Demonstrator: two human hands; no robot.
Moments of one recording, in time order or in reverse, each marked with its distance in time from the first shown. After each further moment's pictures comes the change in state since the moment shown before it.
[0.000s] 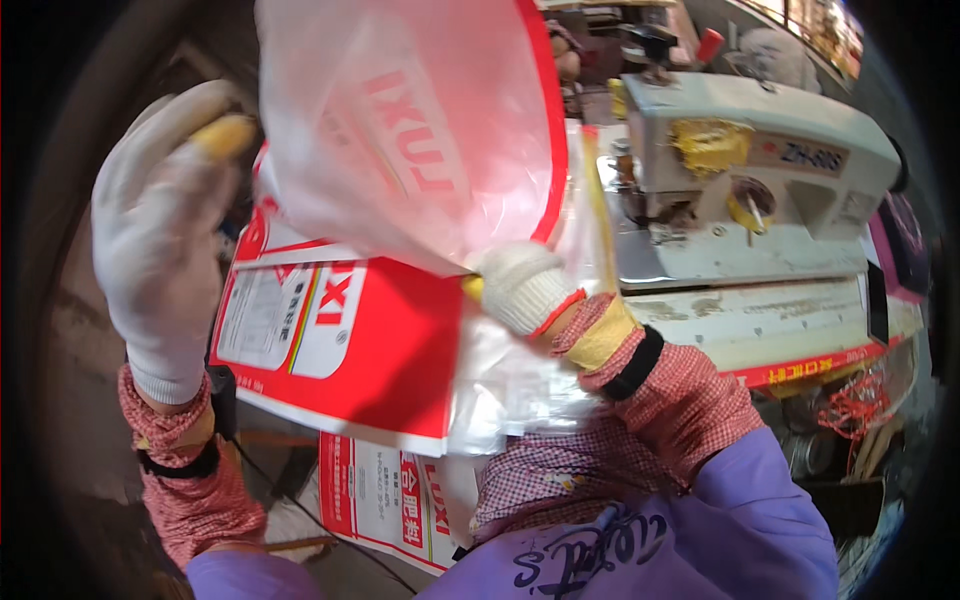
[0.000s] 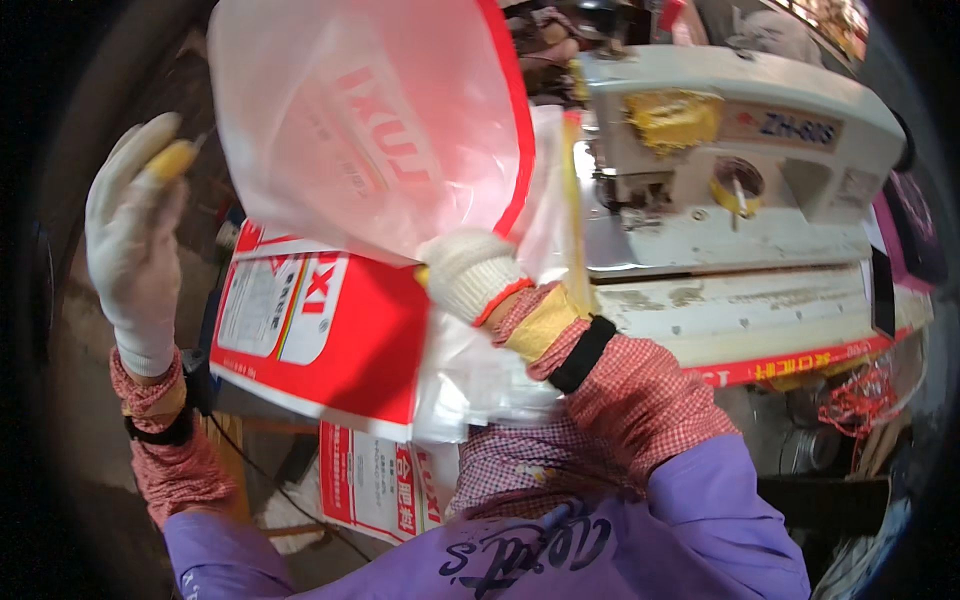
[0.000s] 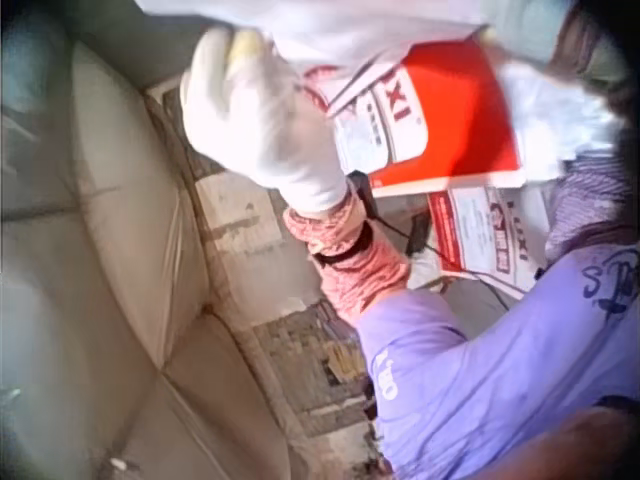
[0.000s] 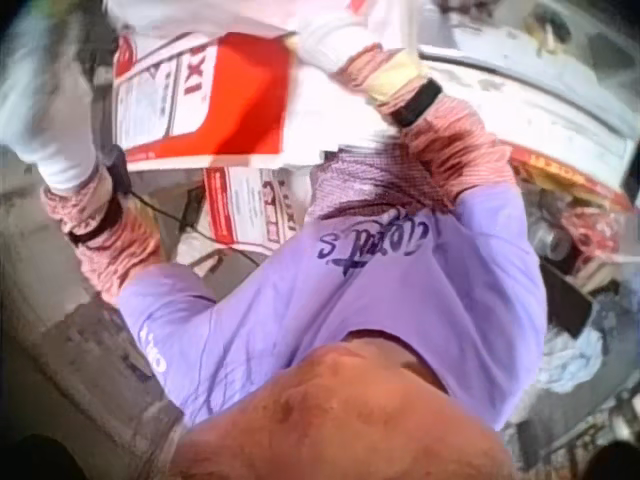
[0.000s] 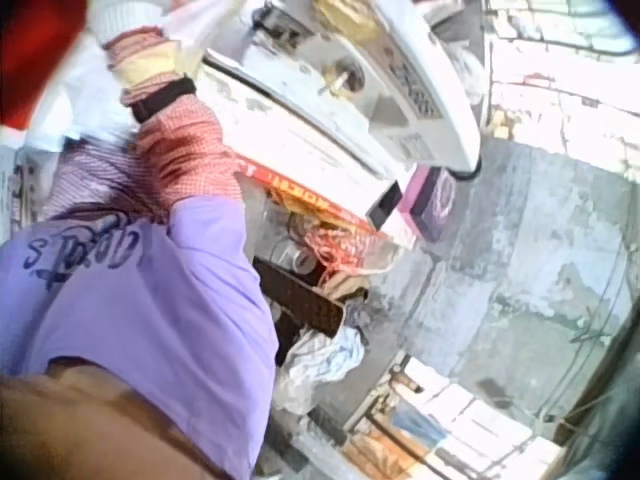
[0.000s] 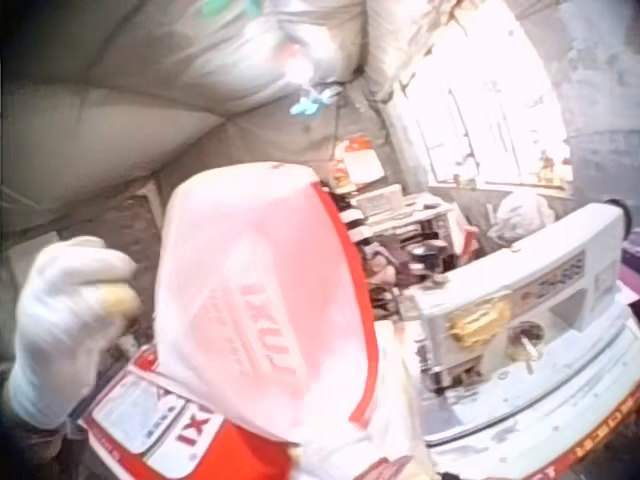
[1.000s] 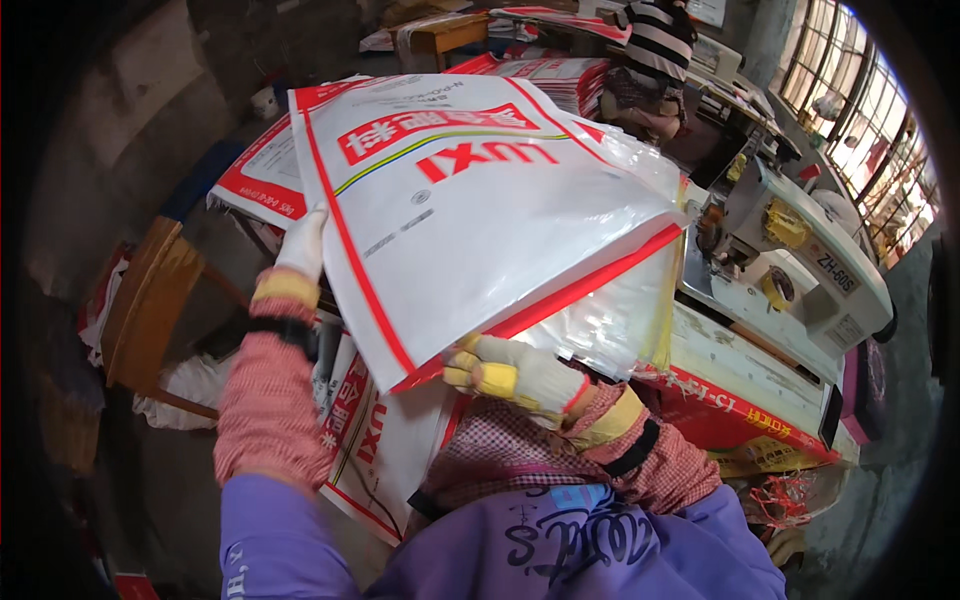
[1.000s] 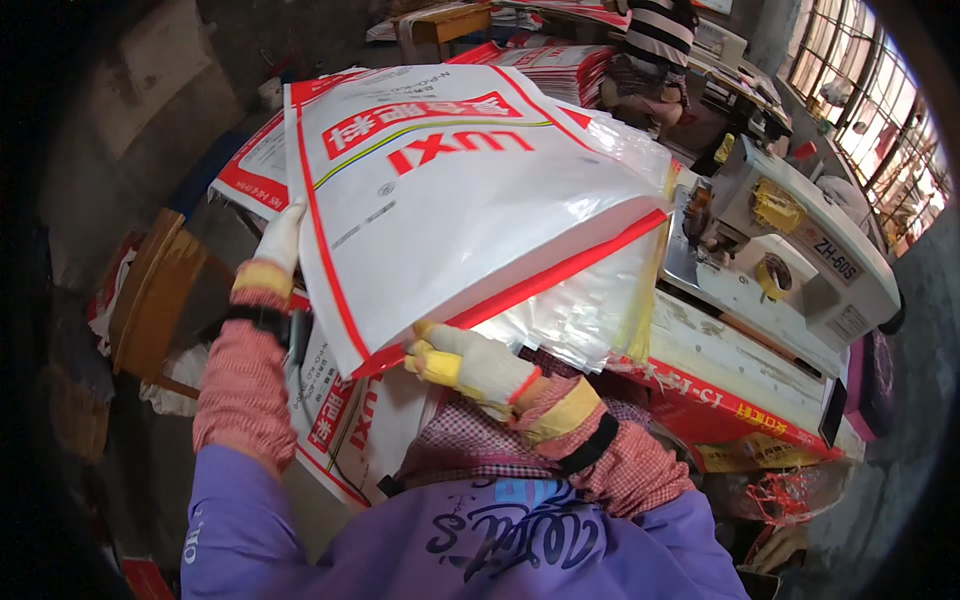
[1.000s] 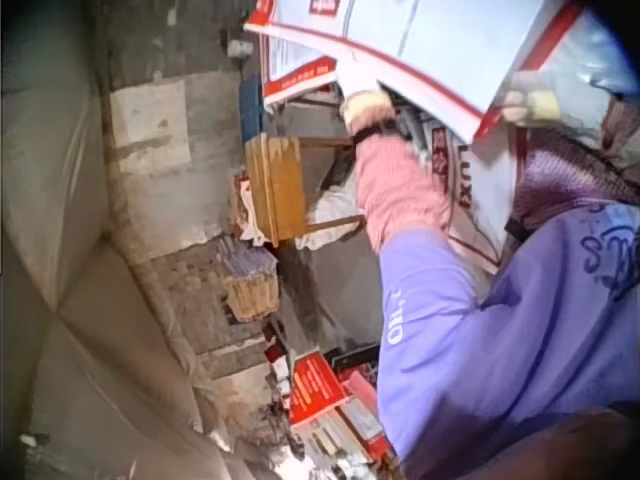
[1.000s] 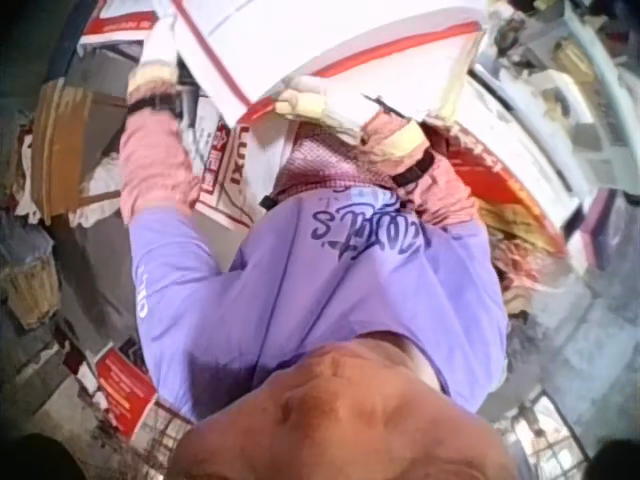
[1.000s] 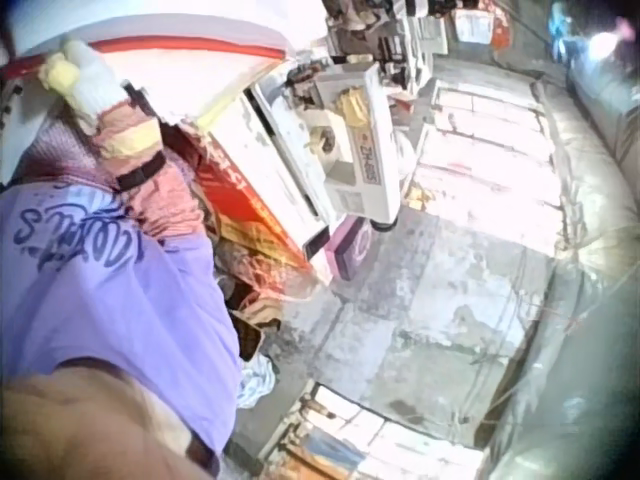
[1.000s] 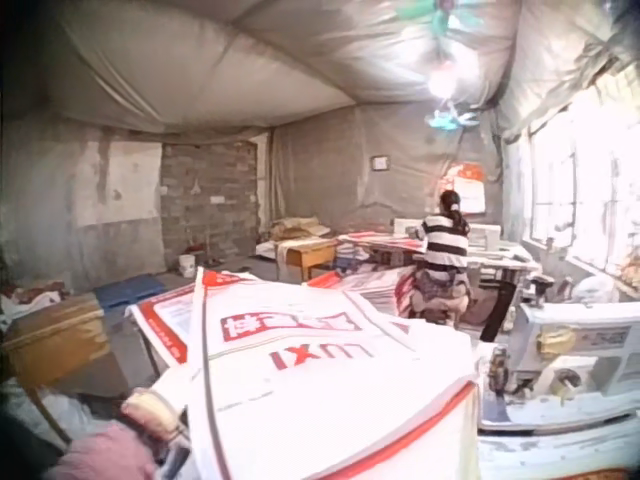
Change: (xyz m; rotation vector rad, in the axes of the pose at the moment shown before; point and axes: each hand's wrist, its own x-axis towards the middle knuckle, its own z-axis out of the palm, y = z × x) left_hand -0.358 -0.125 0.029 -0.959 0.371 -1.540; right_hand -0.128 -0.114 0.102 1.160 -0.623 0.155
